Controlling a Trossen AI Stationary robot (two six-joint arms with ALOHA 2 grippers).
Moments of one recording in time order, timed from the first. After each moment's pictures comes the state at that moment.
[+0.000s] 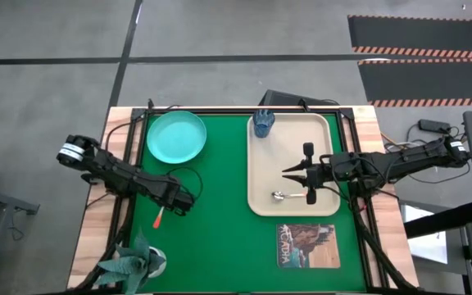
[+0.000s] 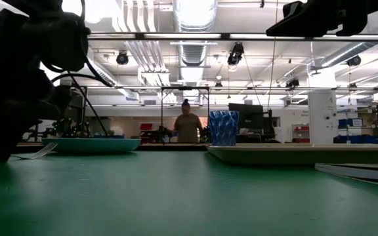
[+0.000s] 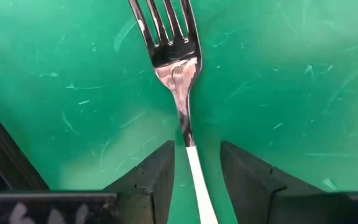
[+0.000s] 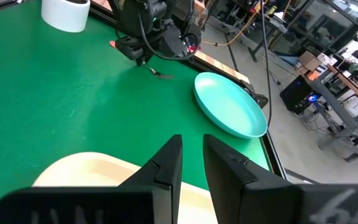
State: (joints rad) left arm -0.28 1.50 0.71 -0.94 -0.04 -1.38; right arm 0.14 0.87 0.55 0.00 0.19 -0.44
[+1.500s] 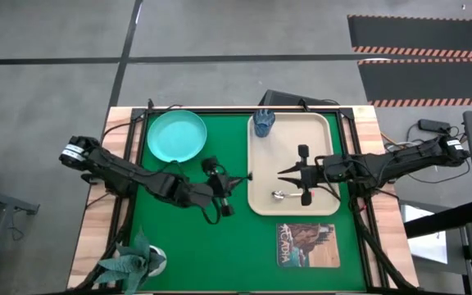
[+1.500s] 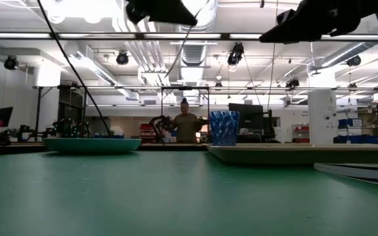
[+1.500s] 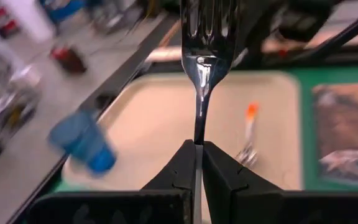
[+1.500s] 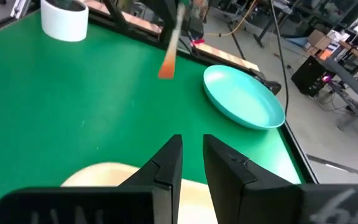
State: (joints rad) left arm -0.32 1.50 1.06 0.06 -0.70 -0.03; right arm 0.14 0.96 0.55 0.07 0.18 -0.31
